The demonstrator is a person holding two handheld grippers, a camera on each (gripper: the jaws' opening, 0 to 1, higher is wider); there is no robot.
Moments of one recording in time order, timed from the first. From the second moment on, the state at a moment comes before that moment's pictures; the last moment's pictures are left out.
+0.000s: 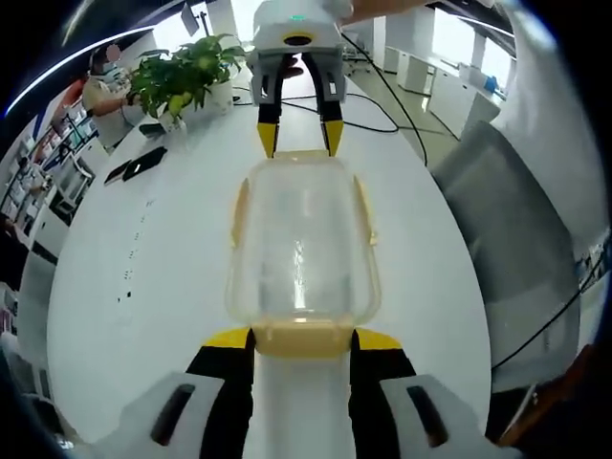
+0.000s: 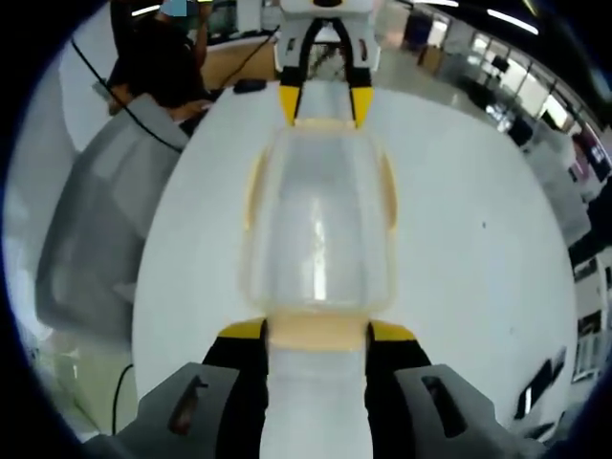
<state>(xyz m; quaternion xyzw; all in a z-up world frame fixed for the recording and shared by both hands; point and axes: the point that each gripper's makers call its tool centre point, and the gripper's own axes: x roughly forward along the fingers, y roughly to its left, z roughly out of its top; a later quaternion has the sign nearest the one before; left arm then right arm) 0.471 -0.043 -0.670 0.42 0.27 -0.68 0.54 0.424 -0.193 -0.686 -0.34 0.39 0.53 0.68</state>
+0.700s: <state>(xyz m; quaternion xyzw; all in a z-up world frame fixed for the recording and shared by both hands) 0.462 -0.081 -0.688 0.43 0.26 -0.68 0.54 0.414 -0.232 -0.697 -0.34 0.40 0.52 0.67</state>
